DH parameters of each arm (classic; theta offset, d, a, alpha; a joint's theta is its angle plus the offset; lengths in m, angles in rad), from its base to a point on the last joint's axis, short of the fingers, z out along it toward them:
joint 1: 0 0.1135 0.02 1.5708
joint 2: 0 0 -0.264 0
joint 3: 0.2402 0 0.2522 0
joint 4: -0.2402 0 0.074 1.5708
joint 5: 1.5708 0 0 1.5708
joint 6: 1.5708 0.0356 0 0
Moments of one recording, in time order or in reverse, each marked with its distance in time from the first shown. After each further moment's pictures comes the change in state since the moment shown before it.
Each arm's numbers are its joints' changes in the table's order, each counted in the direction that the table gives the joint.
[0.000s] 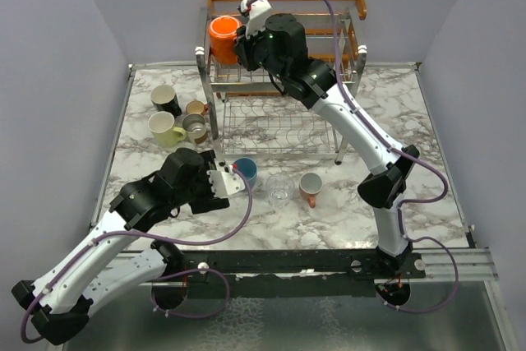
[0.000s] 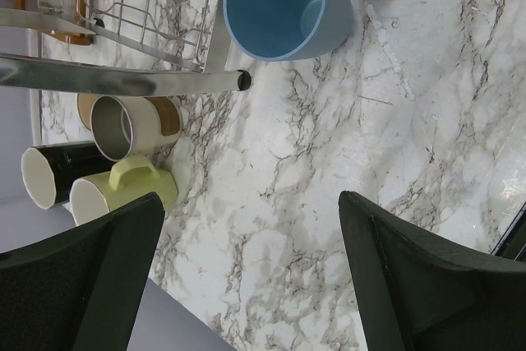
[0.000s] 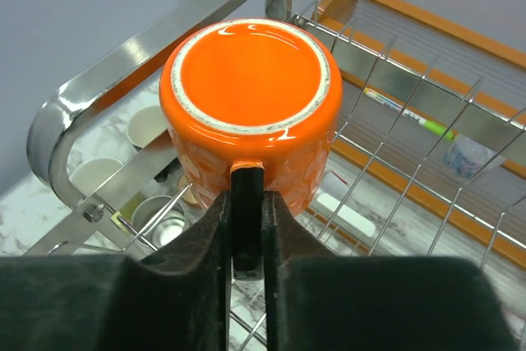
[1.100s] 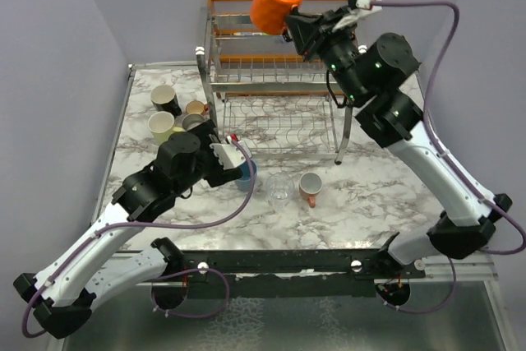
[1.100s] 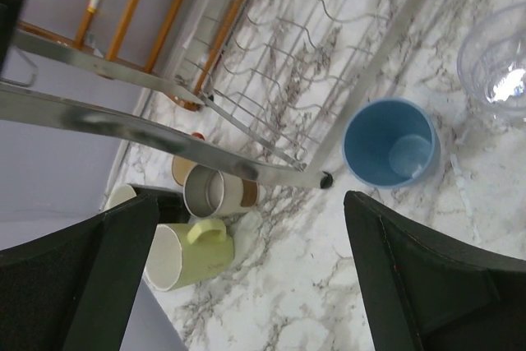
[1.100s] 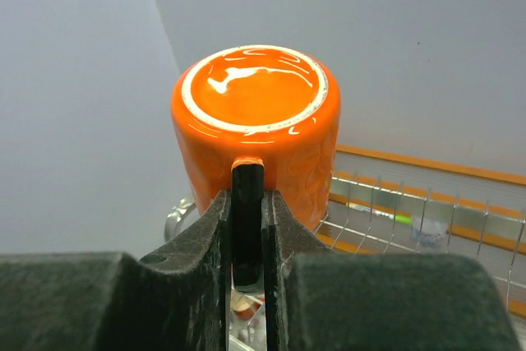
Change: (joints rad) left arm 0.000 -0.065 0.073 0.293 -0.066 -0.076; right arm -0.003 0.547 -0.512 0.457 0.067 0.110
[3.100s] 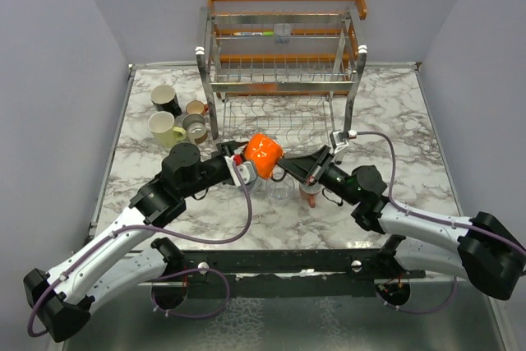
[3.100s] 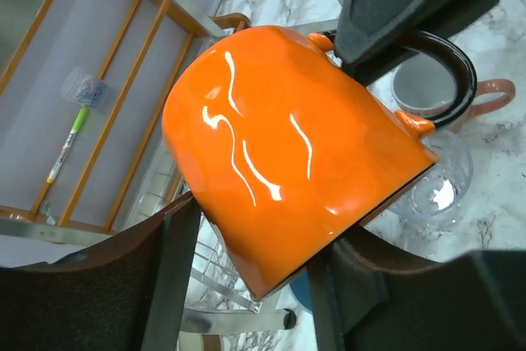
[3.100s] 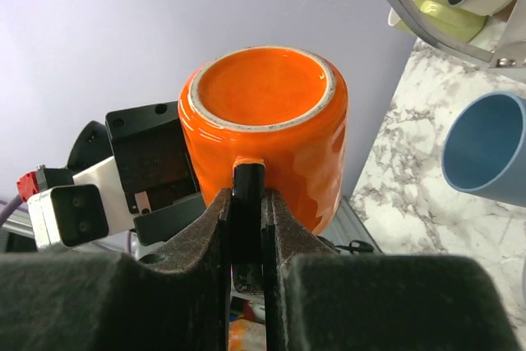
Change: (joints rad) left arm 0.000 0.035 -0.244 0.471 0.407 0.037; right arm 0.036 0.441 -1.526 0.945 -0.356 1.231
